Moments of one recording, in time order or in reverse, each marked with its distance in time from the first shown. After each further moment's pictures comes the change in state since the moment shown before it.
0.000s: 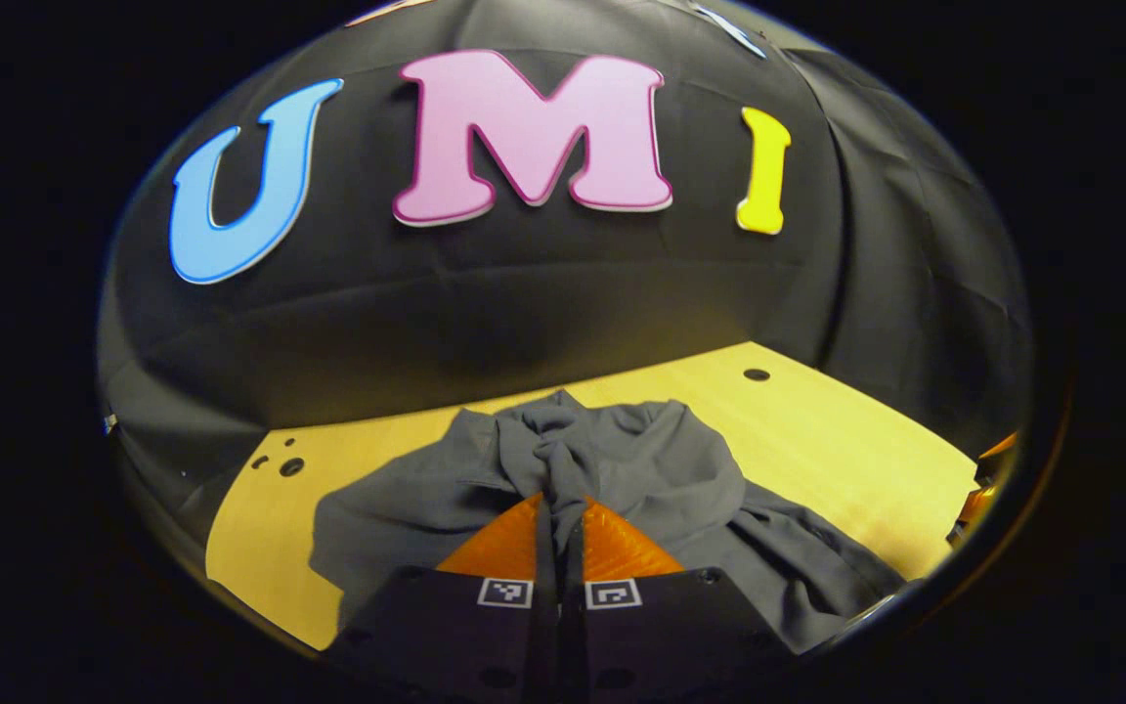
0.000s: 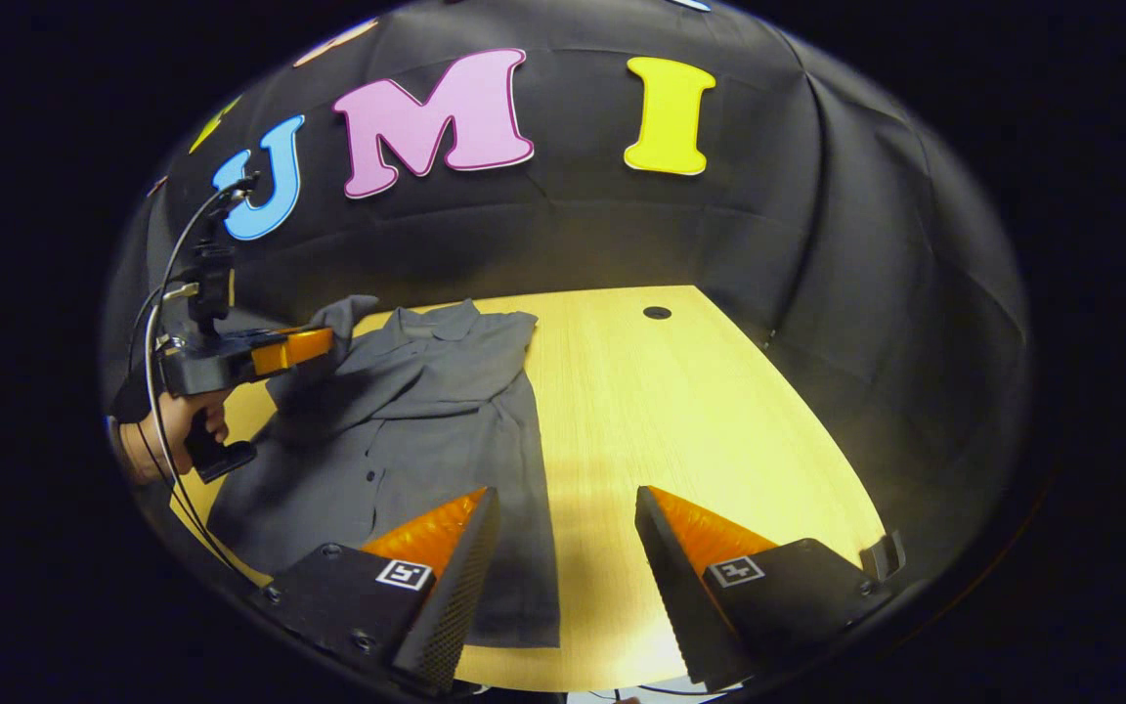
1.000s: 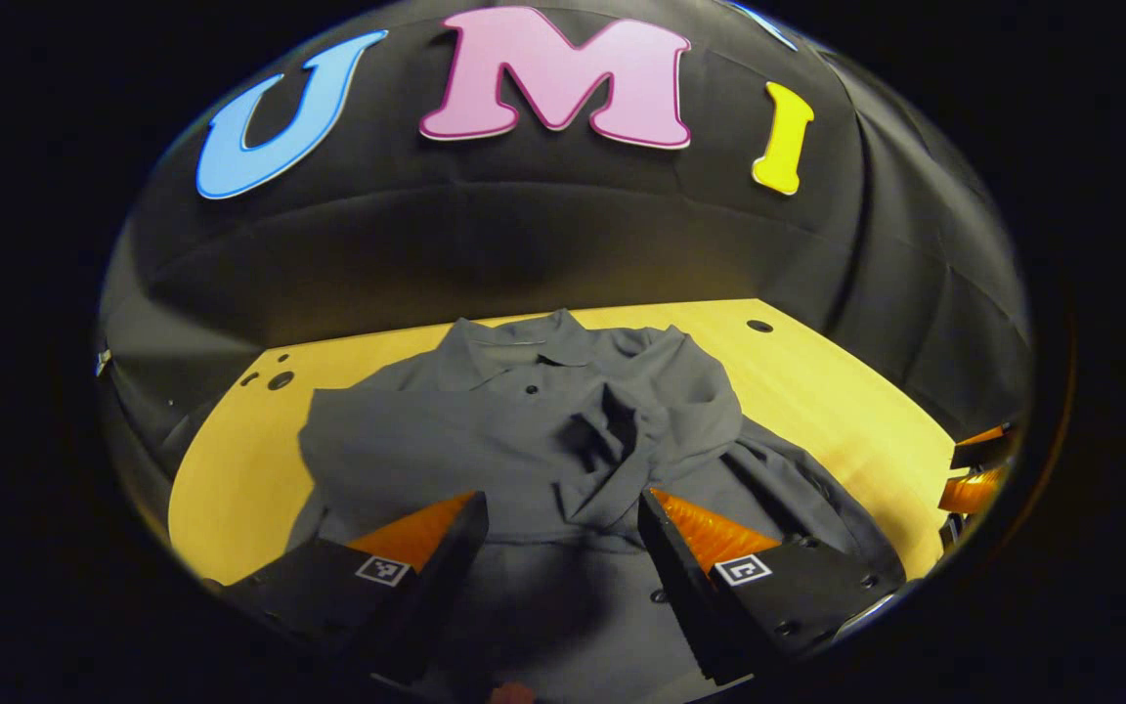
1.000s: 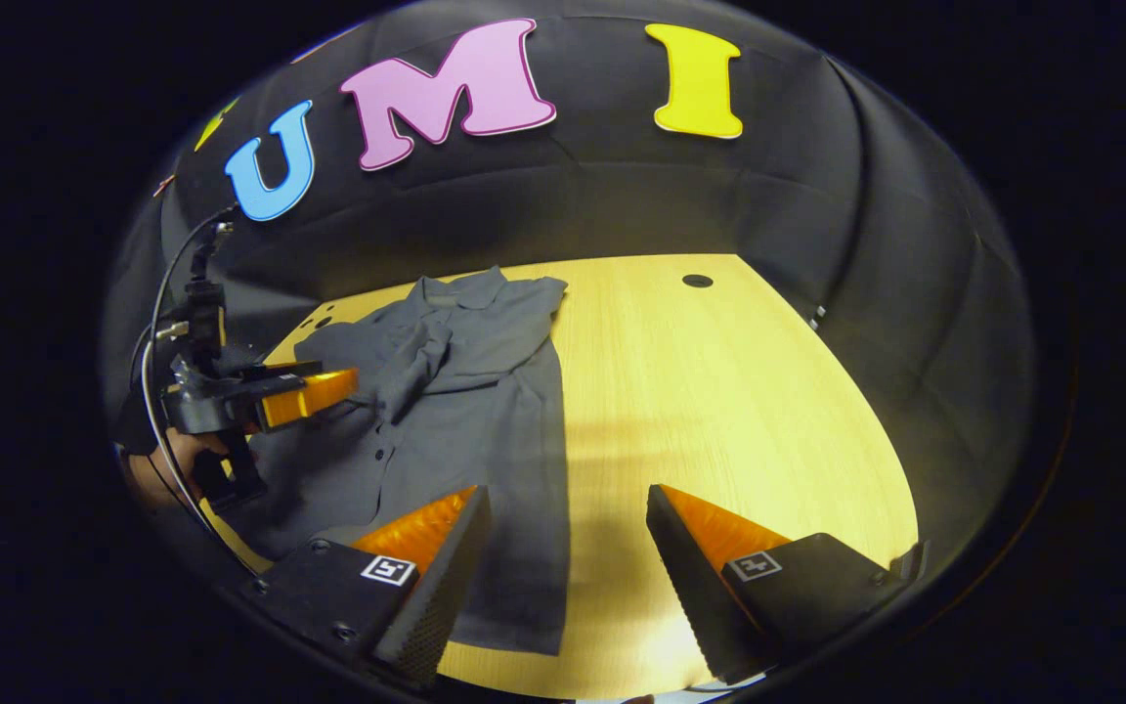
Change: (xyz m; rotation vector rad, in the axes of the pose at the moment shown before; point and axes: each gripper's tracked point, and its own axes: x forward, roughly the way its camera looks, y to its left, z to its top) left arm -0.043 0.012 -0.062 -0.116 0.126 0.015; right arm 0.024 0.018 -0.026 0.004 0.100 0.108
